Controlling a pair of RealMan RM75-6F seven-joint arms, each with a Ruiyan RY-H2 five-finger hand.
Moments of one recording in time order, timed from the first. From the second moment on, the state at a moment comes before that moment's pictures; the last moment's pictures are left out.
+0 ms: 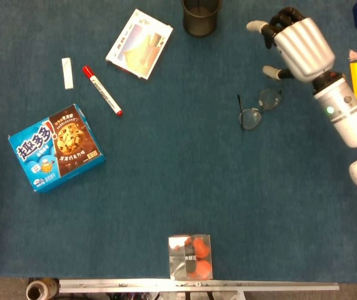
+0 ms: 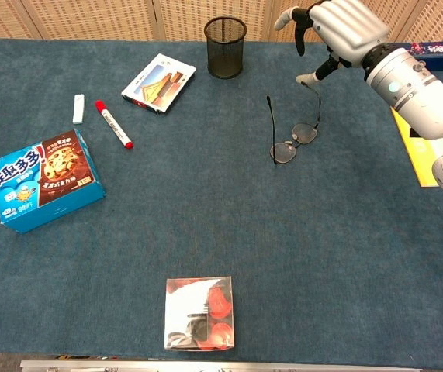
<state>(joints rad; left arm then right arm) -0.12 -1.14 -0.06 -1.58 1.48 1.48 0.08 0.84 -1.76 0.13 -0.70 -1.52 1.13 0.25</state>
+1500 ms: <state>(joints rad) -0.12 -1.14 -0.06 -1.58 1.48 1.48 0.08 0.83 -1.83 0.08 -0.67 -1.56 1.12 0.20</state>
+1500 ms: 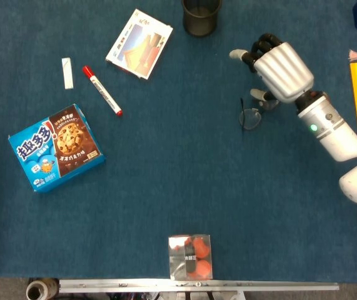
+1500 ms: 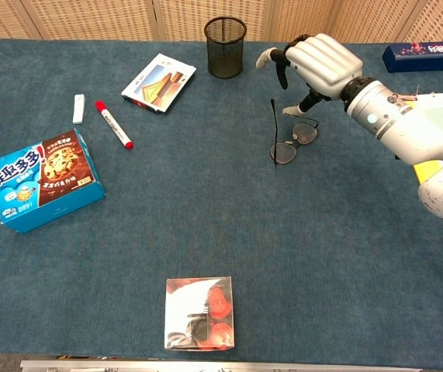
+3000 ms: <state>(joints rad) -0.12 -1.14 -0.06 -1.58 1.48 1.48 0.08 0.82 -1.86 0.06 -0.63 -1.58 1.13 0.20</state>
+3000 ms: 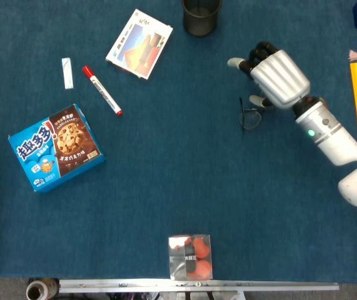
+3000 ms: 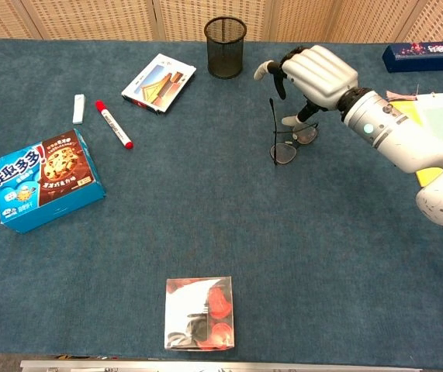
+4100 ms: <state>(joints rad) -0.12 -1.14 -0.06 -1.58 1.48 1.48 0.08 0.77 -1.76 0.04 -0.81 -1.63 1.23 0.08</state>
